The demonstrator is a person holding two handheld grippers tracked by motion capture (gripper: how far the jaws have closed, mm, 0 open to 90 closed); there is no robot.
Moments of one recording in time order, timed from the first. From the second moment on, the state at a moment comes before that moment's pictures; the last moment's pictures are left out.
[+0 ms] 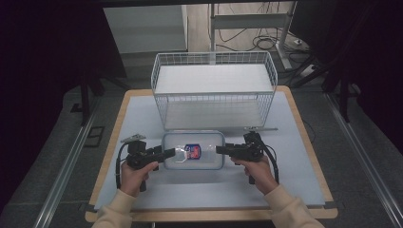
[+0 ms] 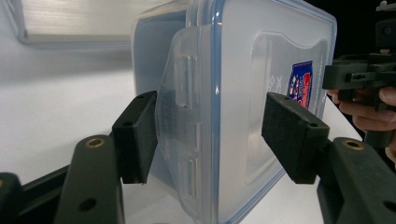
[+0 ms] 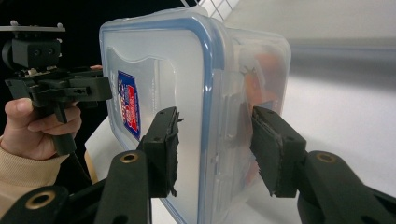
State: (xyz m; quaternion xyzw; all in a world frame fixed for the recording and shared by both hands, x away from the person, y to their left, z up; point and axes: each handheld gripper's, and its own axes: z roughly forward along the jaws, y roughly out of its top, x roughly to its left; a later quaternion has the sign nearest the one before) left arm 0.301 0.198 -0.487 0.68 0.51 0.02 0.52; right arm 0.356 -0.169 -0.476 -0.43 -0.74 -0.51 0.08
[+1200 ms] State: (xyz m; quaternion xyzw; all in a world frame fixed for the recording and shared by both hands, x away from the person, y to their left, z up) left arm 0.328 0.165 -0.420 0.69 0.47 0.03 0.55; right arm 0.361 -0.203 -0.398 -0.41 -0.73 -0.55 0.00
